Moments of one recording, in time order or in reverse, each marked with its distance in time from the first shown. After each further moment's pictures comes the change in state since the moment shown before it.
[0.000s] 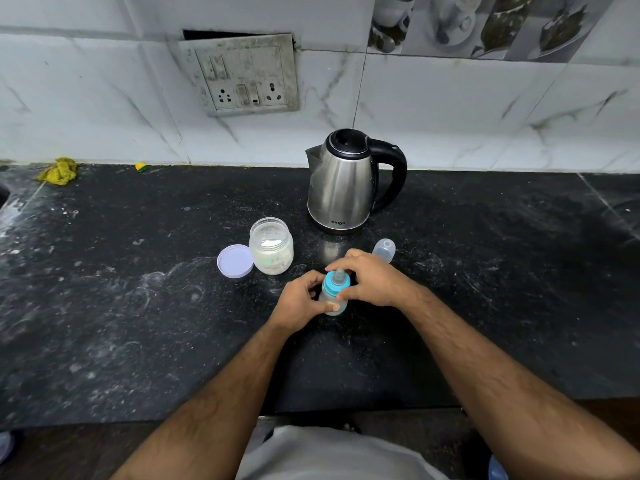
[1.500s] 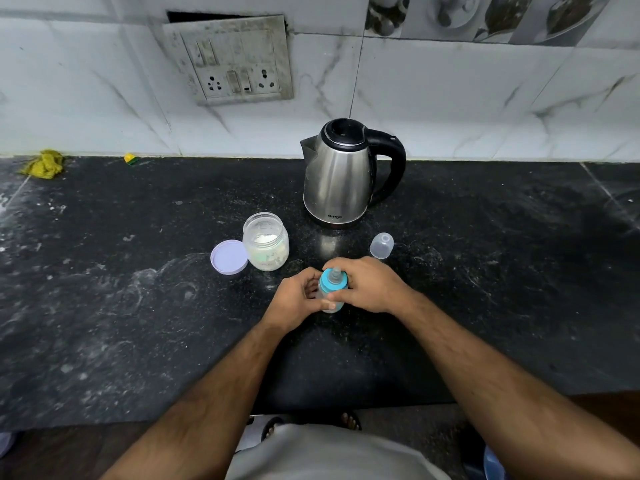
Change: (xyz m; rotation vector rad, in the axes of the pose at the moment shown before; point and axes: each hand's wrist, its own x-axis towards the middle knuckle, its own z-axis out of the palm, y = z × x) left_hand 0.004 -0.008 0.000 -0.084 -0.049 -0.001; right_hand -0.005 0.005 0.015 -0.031 0.058 0.019
